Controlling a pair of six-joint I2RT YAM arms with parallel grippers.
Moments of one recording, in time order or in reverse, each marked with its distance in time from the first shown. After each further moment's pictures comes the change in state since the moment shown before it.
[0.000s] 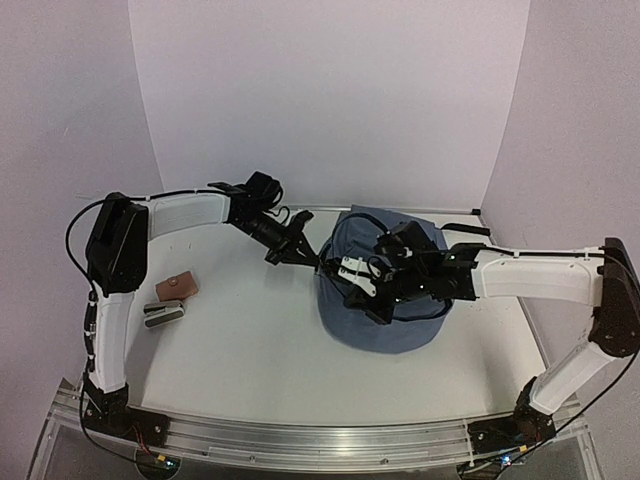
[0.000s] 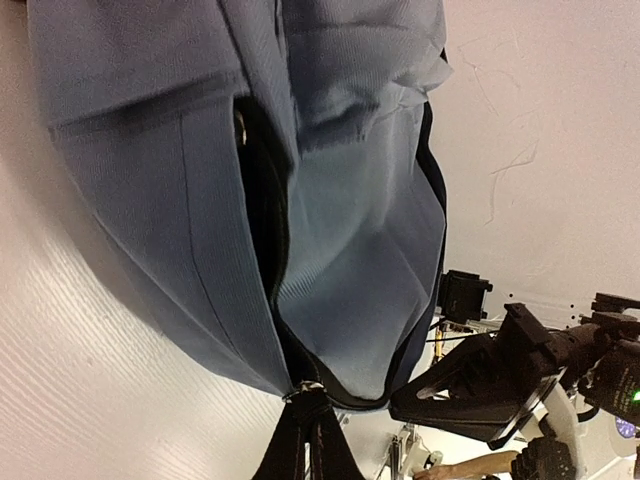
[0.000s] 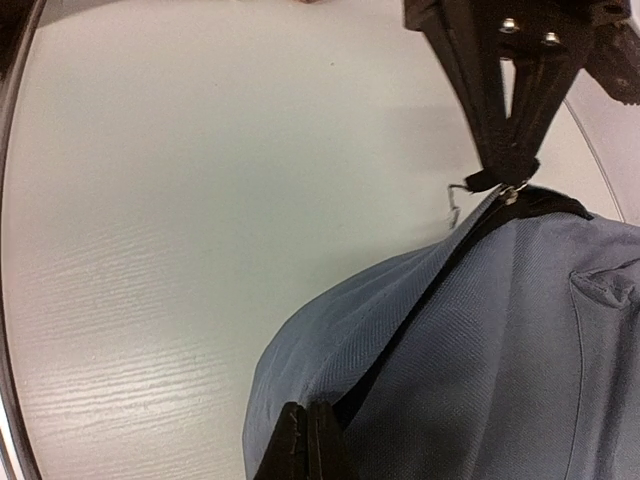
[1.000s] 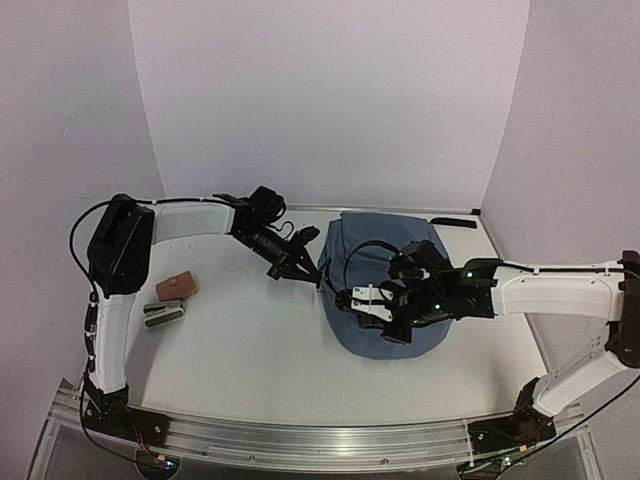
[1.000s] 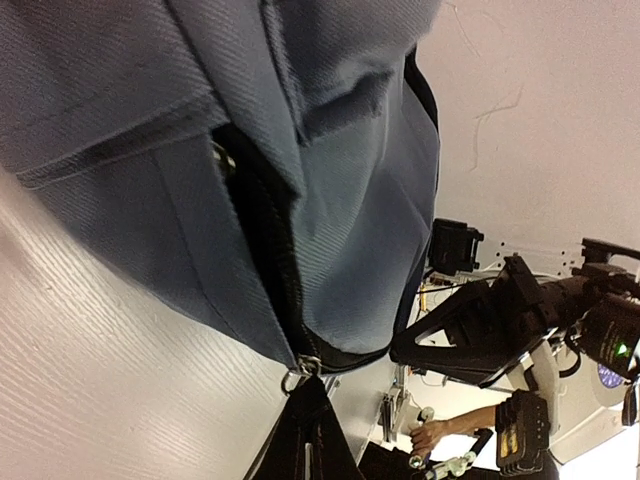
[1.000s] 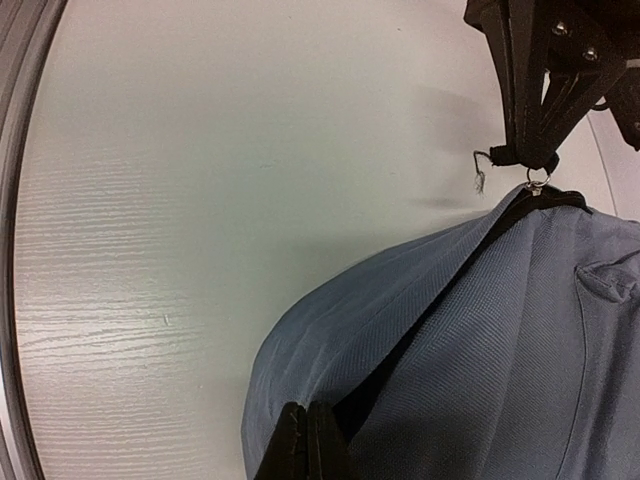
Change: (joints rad) left arm -0.032 0.006 -0.082 0.010 0.131 0.071; right arm 0.049 -0.128 -0.134 -0.059 0.043 -0.162
